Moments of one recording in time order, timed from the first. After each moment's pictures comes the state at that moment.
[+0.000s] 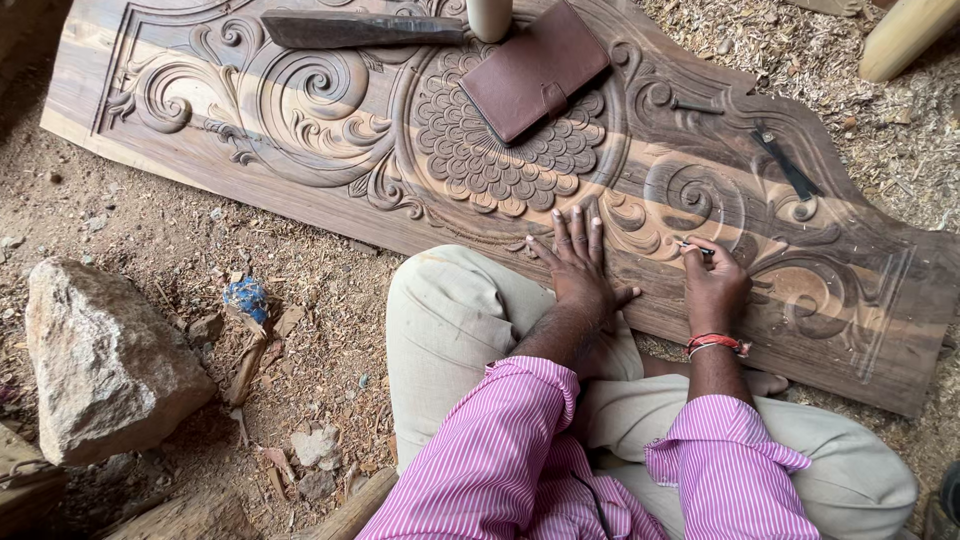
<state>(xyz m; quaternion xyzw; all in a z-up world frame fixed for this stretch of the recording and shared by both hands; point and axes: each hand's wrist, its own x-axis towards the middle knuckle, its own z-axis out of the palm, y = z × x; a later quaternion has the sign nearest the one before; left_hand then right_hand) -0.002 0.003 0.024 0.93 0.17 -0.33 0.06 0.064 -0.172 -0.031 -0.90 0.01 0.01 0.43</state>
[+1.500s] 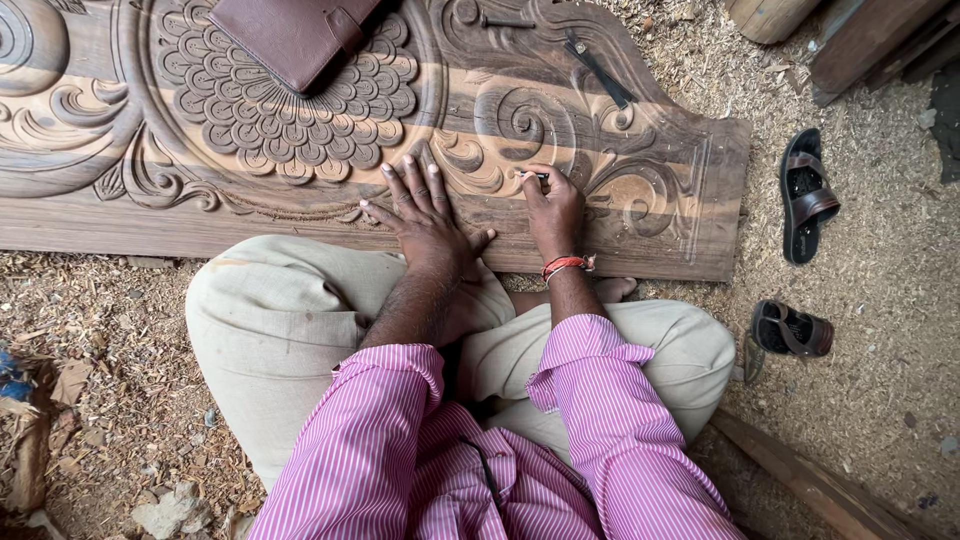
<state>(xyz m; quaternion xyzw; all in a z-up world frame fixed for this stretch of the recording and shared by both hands) 0.001 0.000 0.006 0.92 0.16 -0.34 0.06 0.068 -0.163 -0.028 -0.90 -0.02 0.01 0.43</state>
